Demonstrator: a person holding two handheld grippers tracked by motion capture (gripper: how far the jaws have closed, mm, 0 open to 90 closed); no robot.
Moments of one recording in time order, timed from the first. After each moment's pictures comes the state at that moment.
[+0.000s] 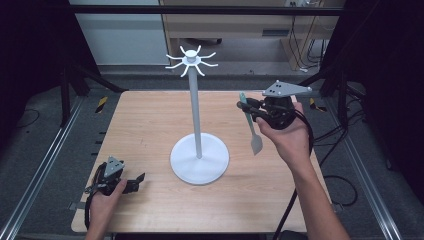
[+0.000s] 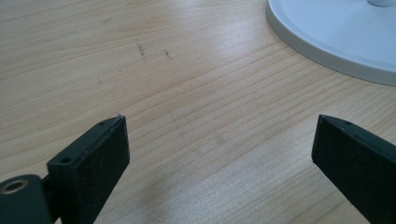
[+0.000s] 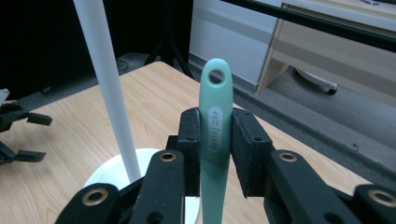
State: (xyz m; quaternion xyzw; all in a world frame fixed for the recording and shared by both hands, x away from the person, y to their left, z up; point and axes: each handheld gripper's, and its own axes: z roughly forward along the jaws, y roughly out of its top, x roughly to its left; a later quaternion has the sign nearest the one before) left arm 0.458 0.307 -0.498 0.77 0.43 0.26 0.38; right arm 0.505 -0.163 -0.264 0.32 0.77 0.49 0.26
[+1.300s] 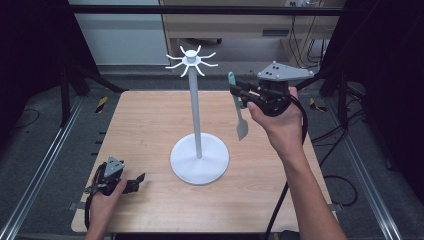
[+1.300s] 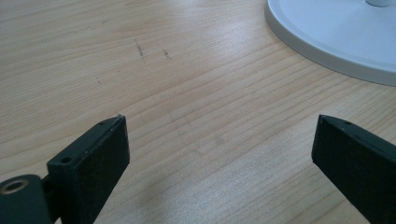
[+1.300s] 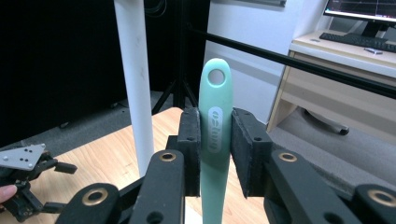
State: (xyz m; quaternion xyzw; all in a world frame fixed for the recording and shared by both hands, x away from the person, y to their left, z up) left arm 0.458 0.307 -0.498 0.77 0.43 0.26 0.38; right arm 0.499 -0.139 -0.217 0.29 0.73 0.56 0.27
